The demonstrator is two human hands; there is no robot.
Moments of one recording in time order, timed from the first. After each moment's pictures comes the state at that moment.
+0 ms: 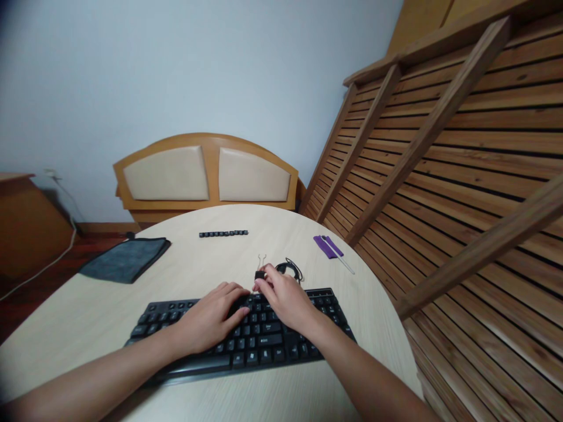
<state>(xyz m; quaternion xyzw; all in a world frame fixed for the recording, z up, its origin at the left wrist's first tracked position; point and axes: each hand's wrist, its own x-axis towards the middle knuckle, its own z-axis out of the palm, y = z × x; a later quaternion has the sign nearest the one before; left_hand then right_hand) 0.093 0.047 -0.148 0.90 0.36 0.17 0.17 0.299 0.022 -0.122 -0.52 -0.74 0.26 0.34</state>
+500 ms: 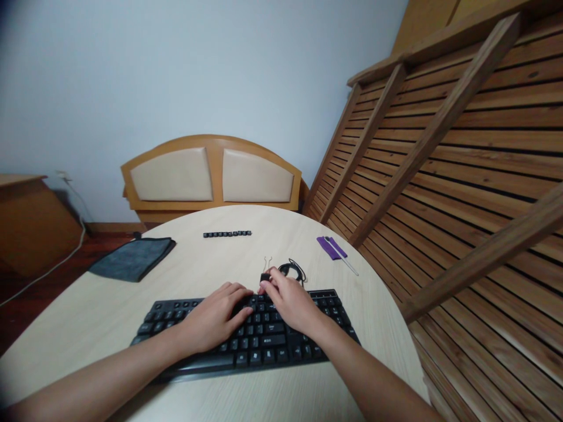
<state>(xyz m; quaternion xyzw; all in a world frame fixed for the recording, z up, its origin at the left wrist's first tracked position) 0.094 0.045 -0.149 0.90 0.36 0.17 0.17 0.302 0.022 -0.127 -0.52 -0.73 0.28 0.33</state>
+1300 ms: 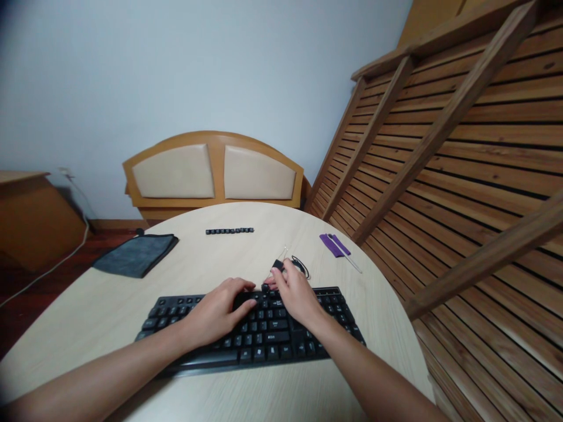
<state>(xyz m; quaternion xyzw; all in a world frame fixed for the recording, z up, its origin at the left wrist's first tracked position) 0.094 0.046 -0.149 0.86 0.38 0.24 0.23 0.303 0.035 -0.149 -0.54 -0.63 0.36 0.43</state>
